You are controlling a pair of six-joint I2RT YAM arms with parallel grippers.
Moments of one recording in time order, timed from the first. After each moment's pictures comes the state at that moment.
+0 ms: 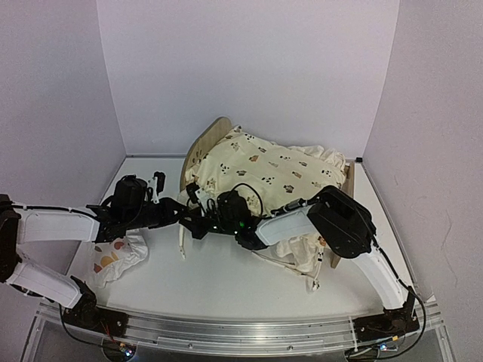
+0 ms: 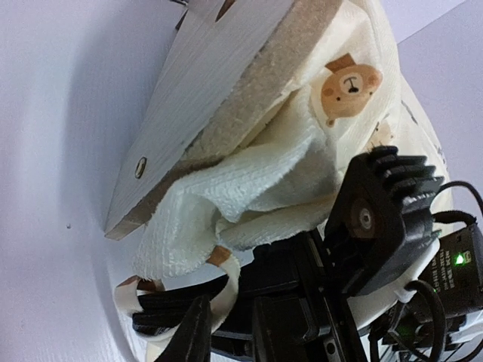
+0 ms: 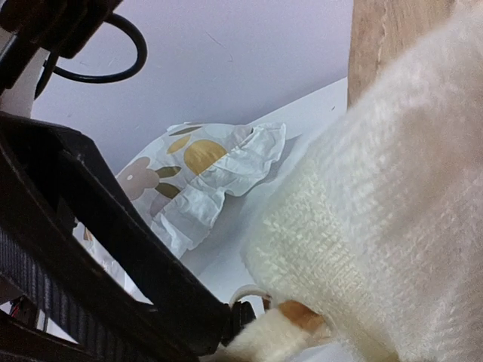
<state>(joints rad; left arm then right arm) -0.62 1.29 0.59 0.22 0.14 -0.69 0.99 2.46 1.62 0.67 -0.27 0.31</state>
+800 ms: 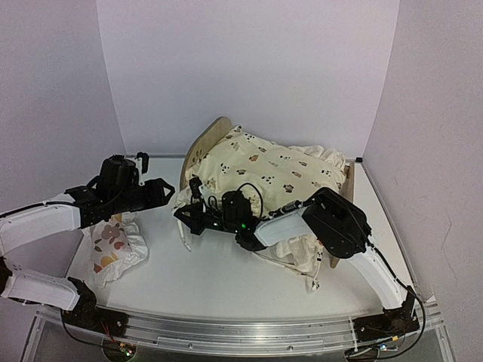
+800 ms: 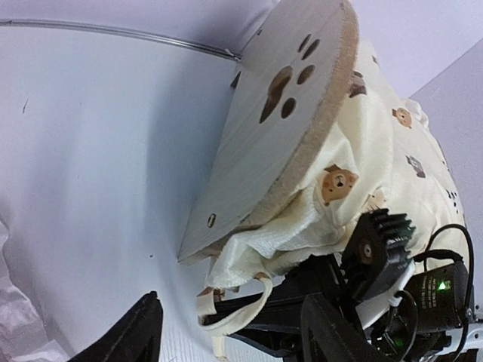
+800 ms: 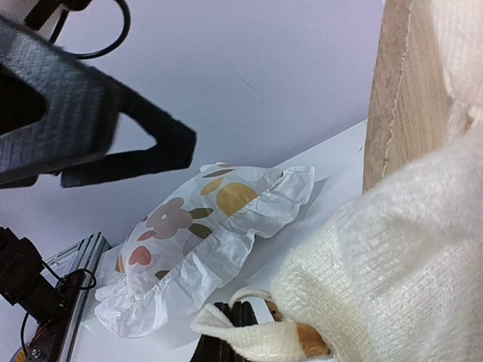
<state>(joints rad) -0.59 1.14 0.77 -0.15 -0.07 -0.60 0.98 2.51 1.65 0.86 -0.34 0.39</state>
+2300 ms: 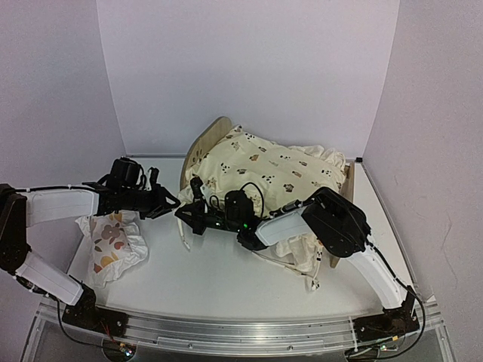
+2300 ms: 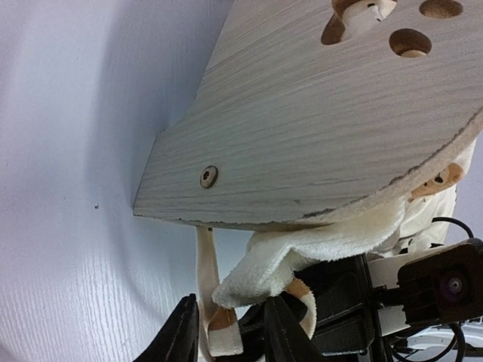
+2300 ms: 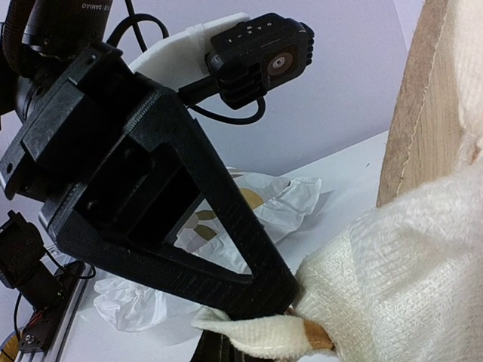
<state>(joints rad) -0.42 1.39 0.79 -0.08 0.40 -0.72 0.96 2.52 1.65 0.92 -0.39 0.34</state>
